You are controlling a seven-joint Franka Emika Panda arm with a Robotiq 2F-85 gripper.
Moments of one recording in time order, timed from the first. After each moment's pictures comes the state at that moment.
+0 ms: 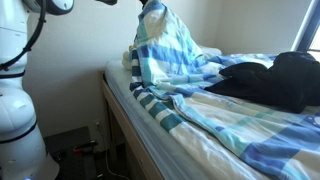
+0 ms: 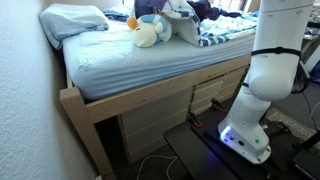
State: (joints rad) arm 0.40 0.26 0.32 -1.12 -1.20 1.30 -0.27
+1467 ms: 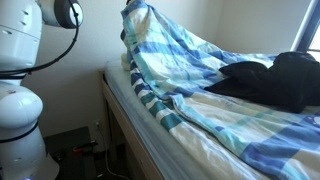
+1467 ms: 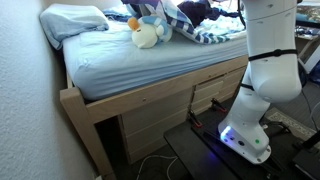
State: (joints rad) arm 0.61 0.43 0.35 -0.75 -1.18 1.17 -0.45
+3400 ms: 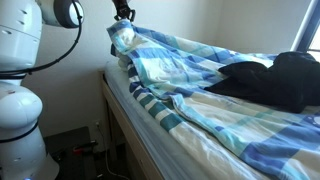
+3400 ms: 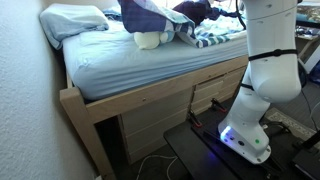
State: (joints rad) arm 0.60 0.43 0.30 -0.81 -0.64 1.07 -0.49
